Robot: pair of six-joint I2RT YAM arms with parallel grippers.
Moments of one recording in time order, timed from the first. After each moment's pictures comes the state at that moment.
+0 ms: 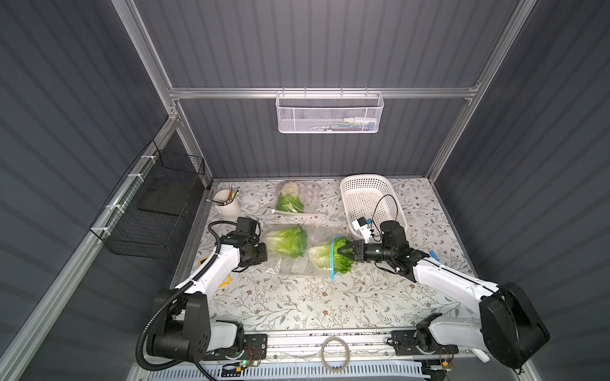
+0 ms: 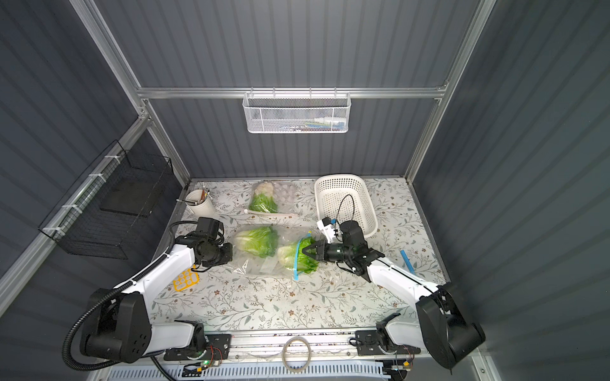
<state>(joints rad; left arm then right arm) -0.19 1.33 0.83 -0.70 0.07 -0.30 0.48 1.25 0.61 0.12 -0.75 0.74</state>
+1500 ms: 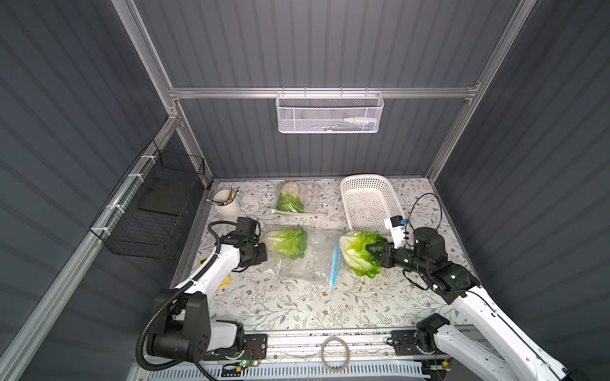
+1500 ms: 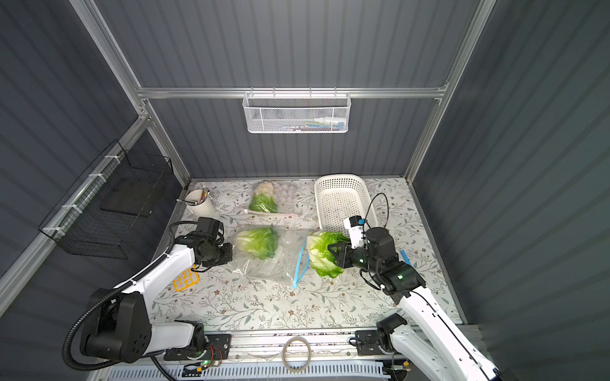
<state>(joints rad) -0.19 1.33 0.83 -0.70 0.08 -0.31 0.42 0.78 0.71 -0.42 -0.41 0.49</state>
